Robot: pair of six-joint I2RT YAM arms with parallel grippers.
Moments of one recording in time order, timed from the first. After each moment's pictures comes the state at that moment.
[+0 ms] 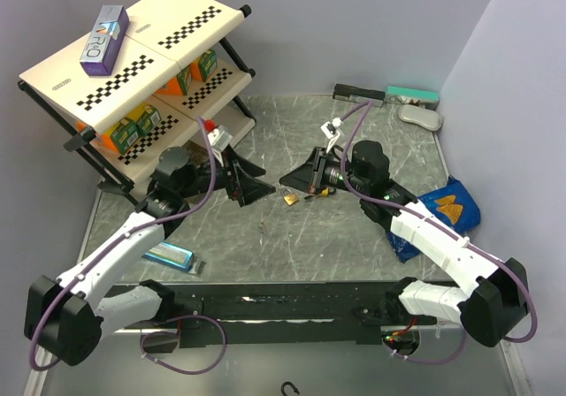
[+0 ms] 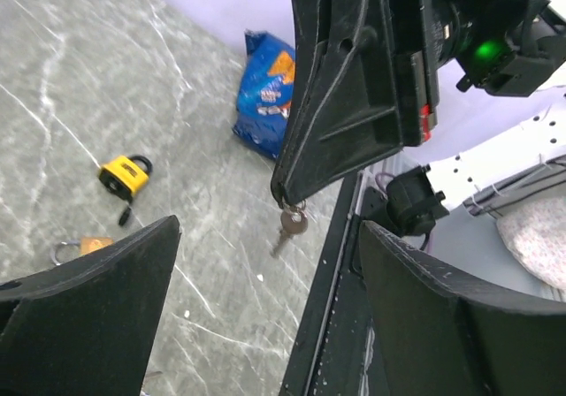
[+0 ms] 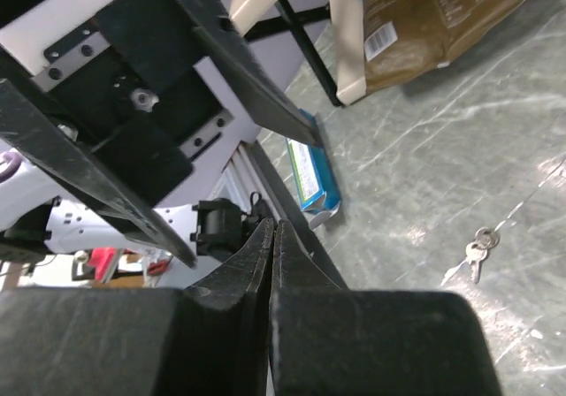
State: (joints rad) left arm -0.47 1.06 0.79 0.28 0.76 -0.46; right arm 0.58 1.14 0.90 0.08 -0.56 0.78
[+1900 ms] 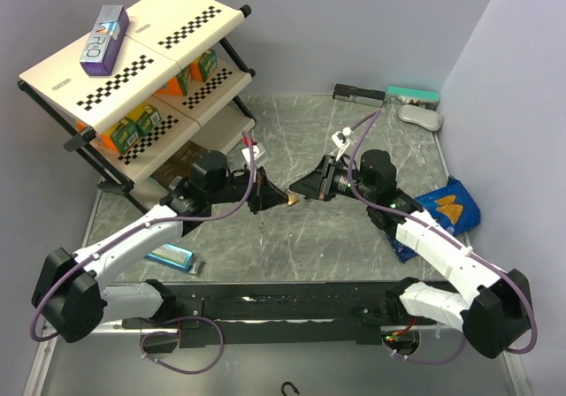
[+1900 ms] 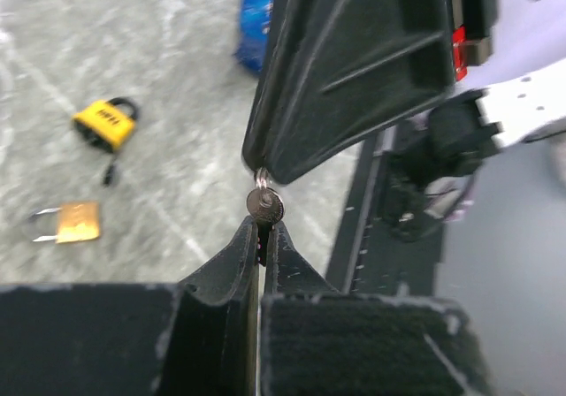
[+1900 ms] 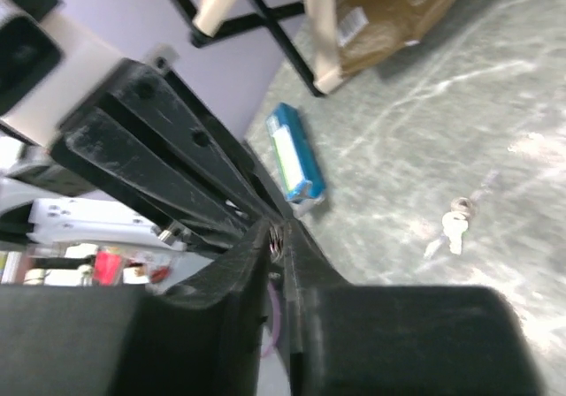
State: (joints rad) left arm -0.66 1.21 0.84 0.15 0.67 -0.28; right arm 0.51 1.08 0.78 0.12 -0.59 0.82
